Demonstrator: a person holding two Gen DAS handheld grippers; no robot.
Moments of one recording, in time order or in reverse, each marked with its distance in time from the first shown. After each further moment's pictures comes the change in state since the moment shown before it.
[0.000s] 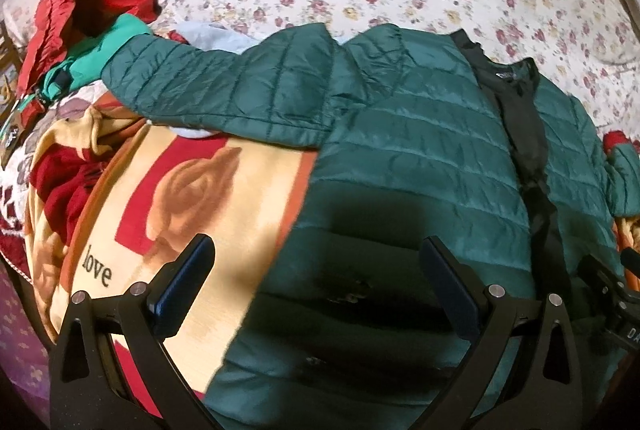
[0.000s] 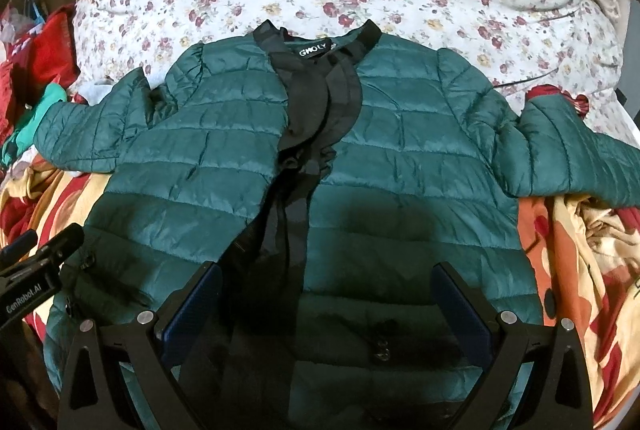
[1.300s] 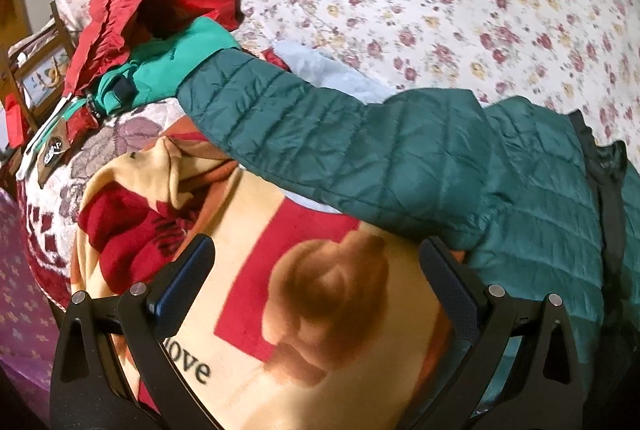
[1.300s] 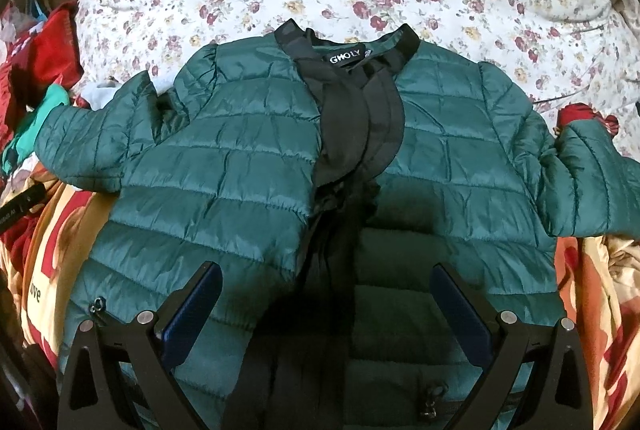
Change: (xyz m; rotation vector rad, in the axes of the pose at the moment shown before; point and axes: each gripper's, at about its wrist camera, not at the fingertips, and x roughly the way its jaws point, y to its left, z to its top) left arm 0.028 0.106 0.069 -0.118 -0.077 0.190; right arm 0.032 0.027 0.034 -0.009 0.033 0.037
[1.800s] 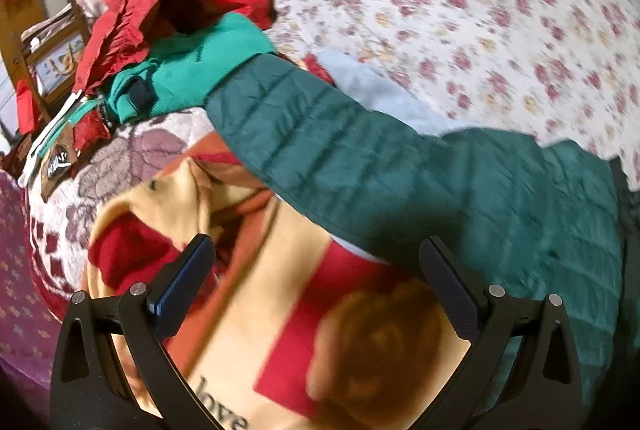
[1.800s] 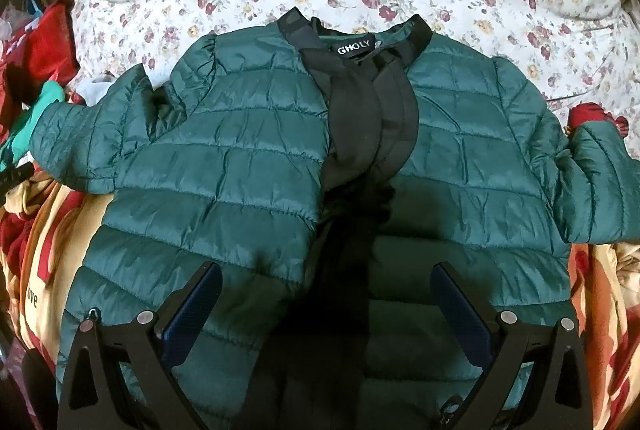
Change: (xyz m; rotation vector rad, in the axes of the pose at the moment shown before) left arm 0.036 0.042 0.041 -0.069 0.013 0.063; right arm 0.016 0.005 0.008 0.000 0.028 0.004
